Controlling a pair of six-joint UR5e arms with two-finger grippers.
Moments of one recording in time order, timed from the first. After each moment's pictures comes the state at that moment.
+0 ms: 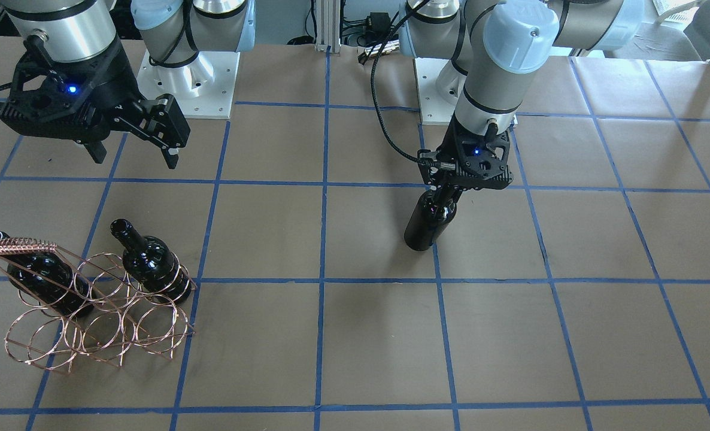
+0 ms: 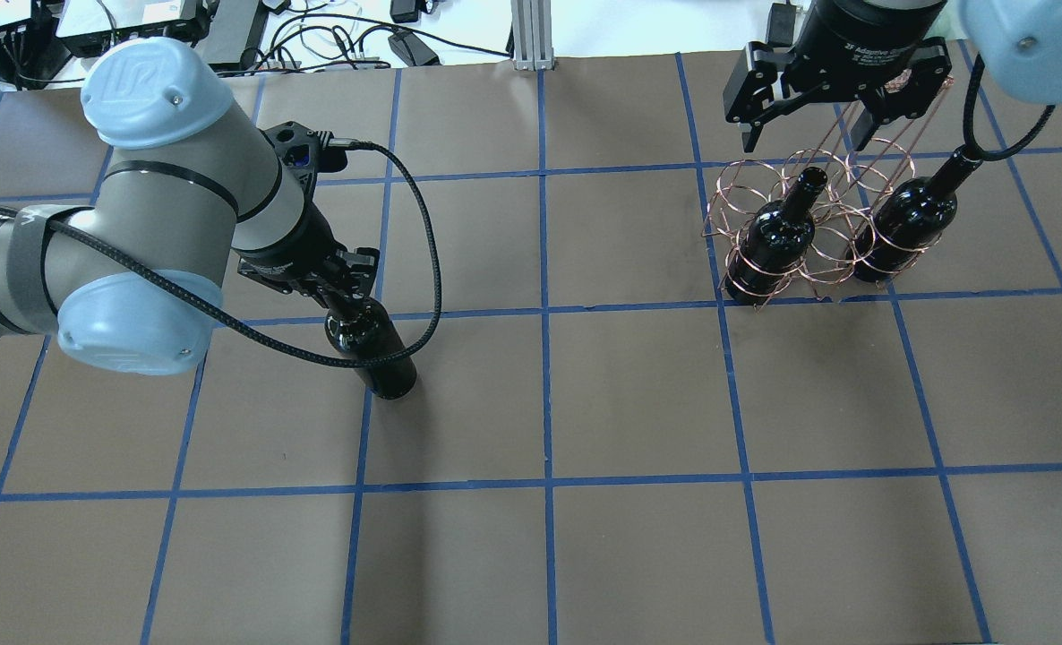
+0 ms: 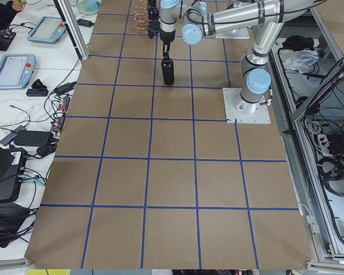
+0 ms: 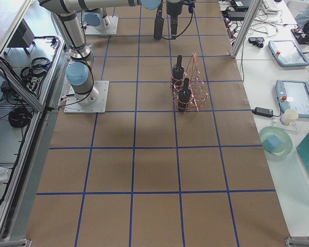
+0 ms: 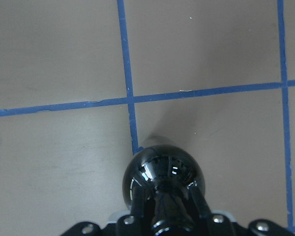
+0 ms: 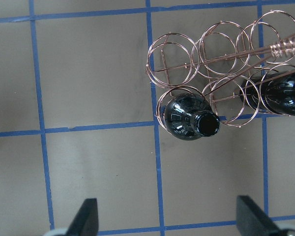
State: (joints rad) left arm -1.62 -1.56 -1.90 -1.19 1.54 0.04; right arm 1.60 -1.53 1.46 -1.60 -1.60 0.08
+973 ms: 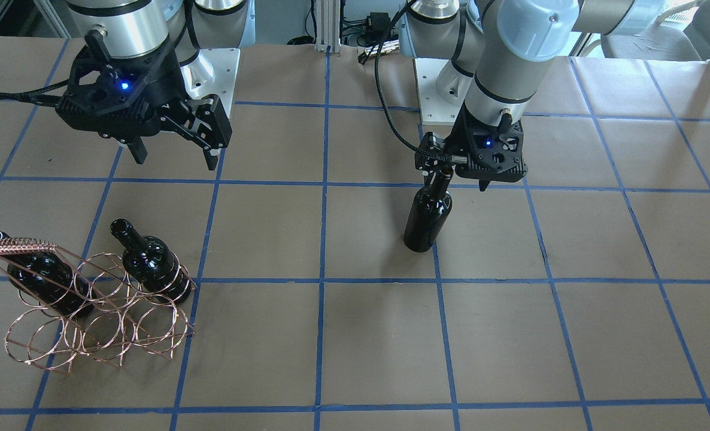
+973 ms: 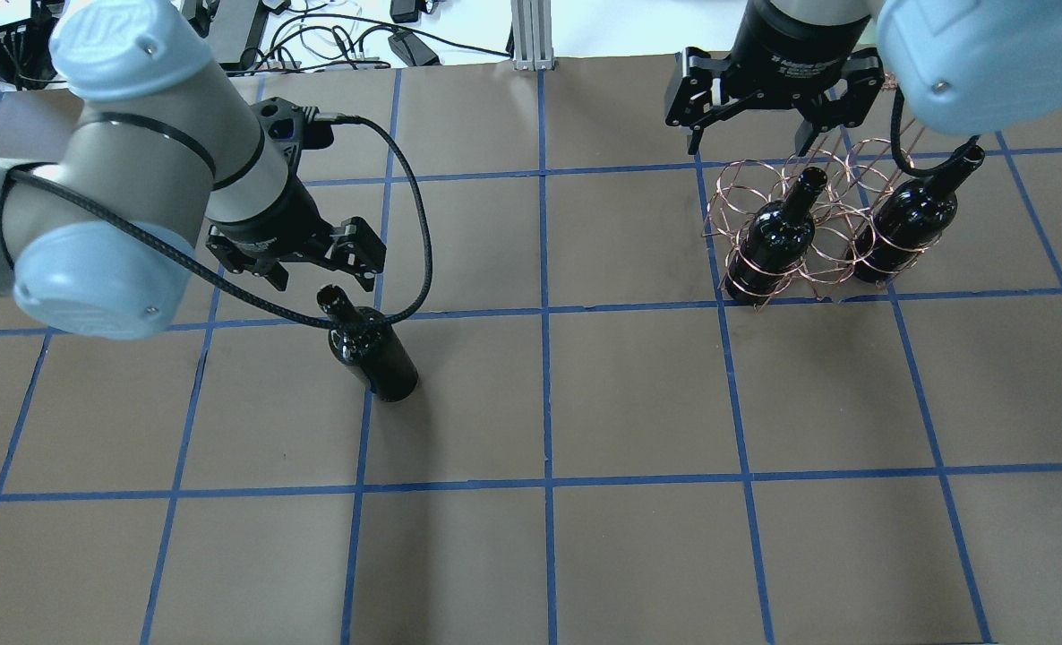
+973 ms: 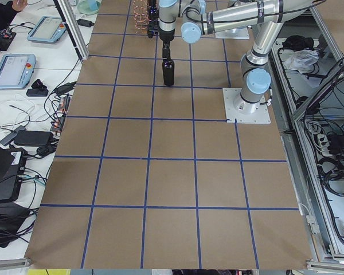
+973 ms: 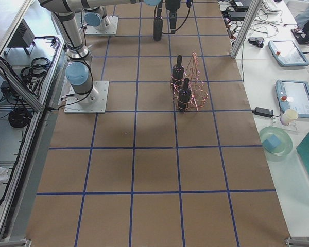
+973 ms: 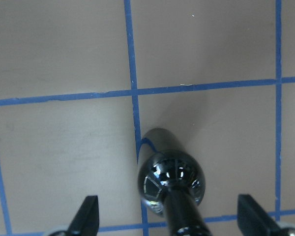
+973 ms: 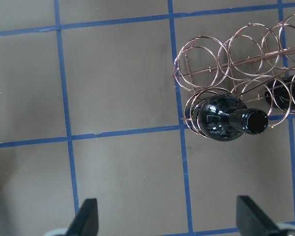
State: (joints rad) left arm -1.60 -1.56 -1.75 -1.38 1.55 0.02; right arm 1.71 -1.51 1.46 -1.65 -1.60 0.23
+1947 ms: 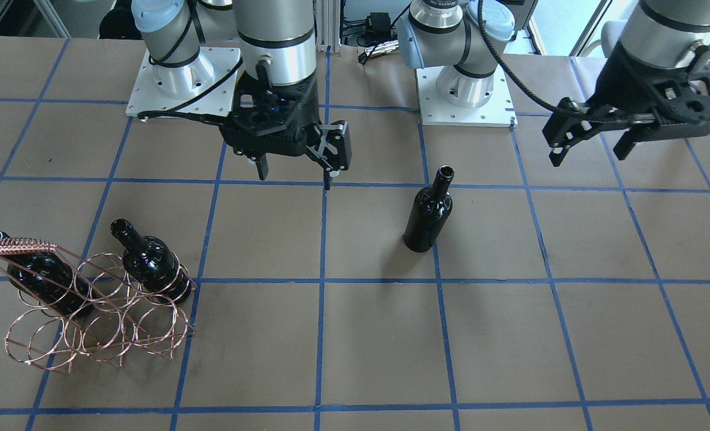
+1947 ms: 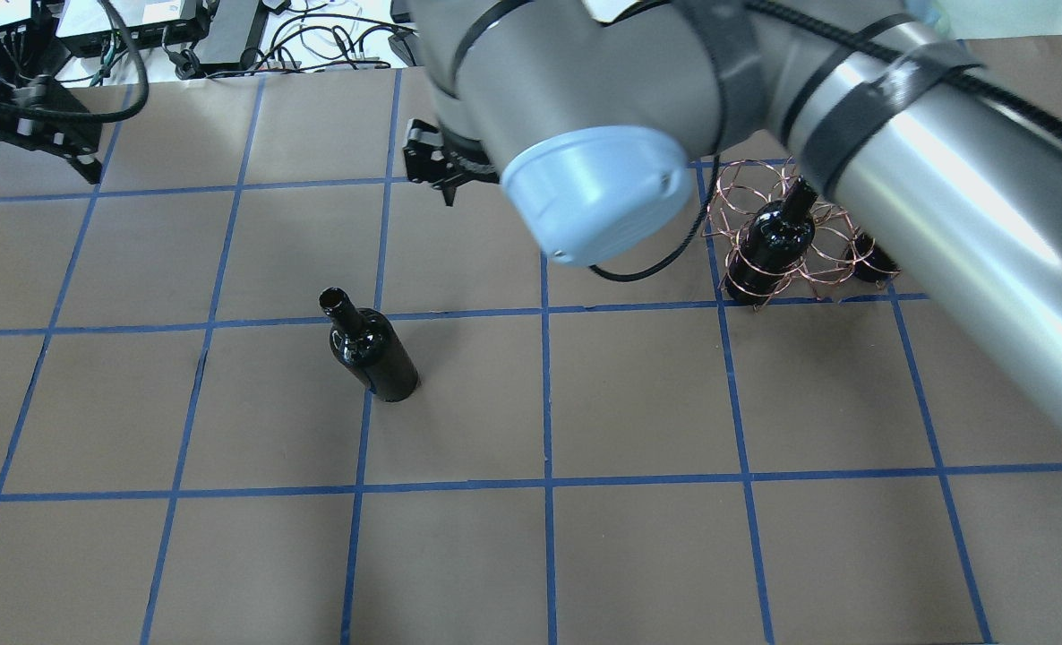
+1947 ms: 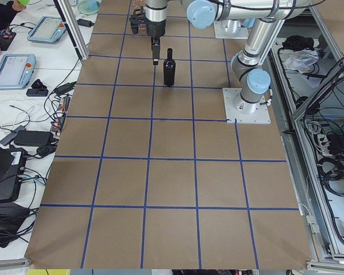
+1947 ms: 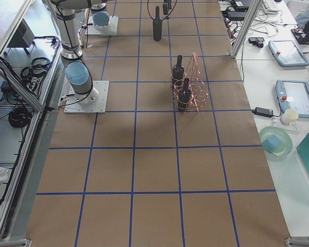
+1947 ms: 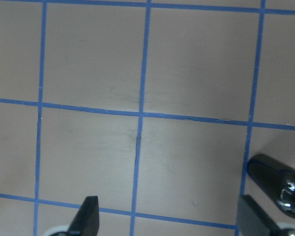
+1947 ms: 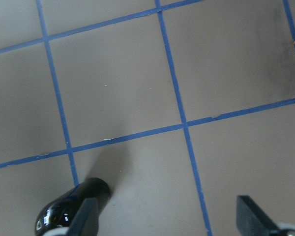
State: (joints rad) left arm -1.22 -1.55 -1.49 -1.58 1.66 0.26; right arm 2.09 -1.32 1.38 -1.82 -1.61 0.73
